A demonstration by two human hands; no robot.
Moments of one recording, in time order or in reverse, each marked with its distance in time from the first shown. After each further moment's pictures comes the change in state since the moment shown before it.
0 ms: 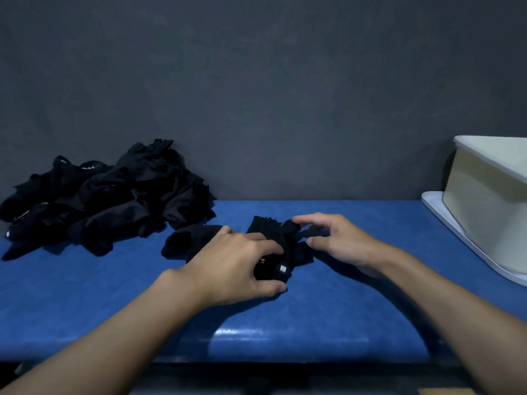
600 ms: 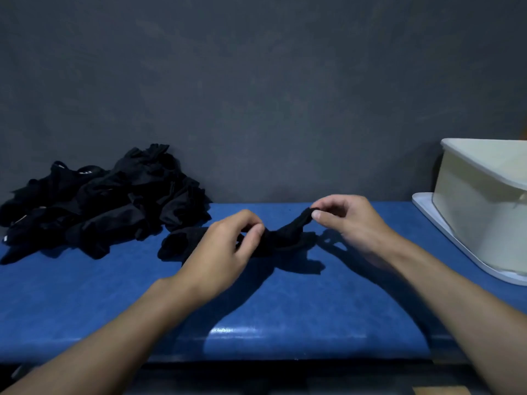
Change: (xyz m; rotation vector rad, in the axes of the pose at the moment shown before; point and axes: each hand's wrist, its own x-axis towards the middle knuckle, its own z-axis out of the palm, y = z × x) left_hand -0.004 0.005 0.000 -0.597 0.413 -0.134; right_hand -0.010 -0.013 -0.024 0.090 0.294 -0.126
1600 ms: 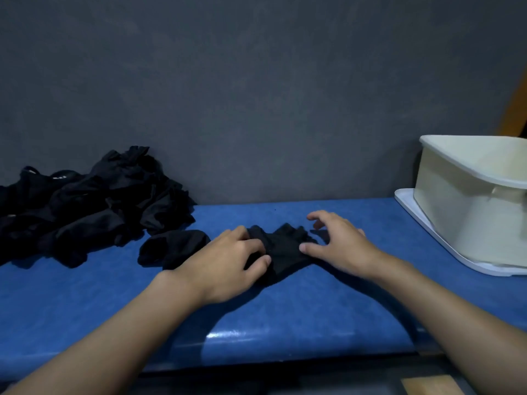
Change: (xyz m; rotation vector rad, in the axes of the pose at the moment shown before) left_hand 0.014 0.001 0.019 0.469 -0.445 -0.009; right_hand -0.018 0.021 -0.009 -0.722 -0.082 0.123
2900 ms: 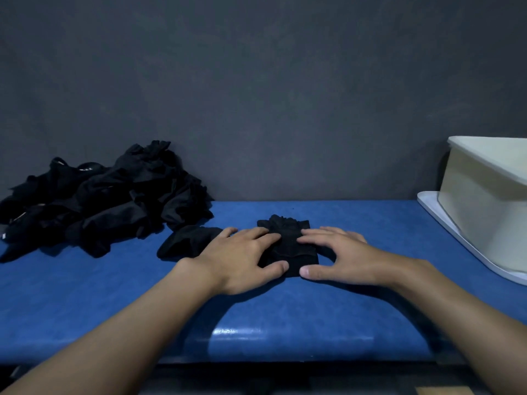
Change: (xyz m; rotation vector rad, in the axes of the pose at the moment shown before) left_hand 0.007 -0.018 0.004 0.189 -0.152 -0.056; right_hand 0.005 -0.005 0.015 -0.120 -0.306 -0.220
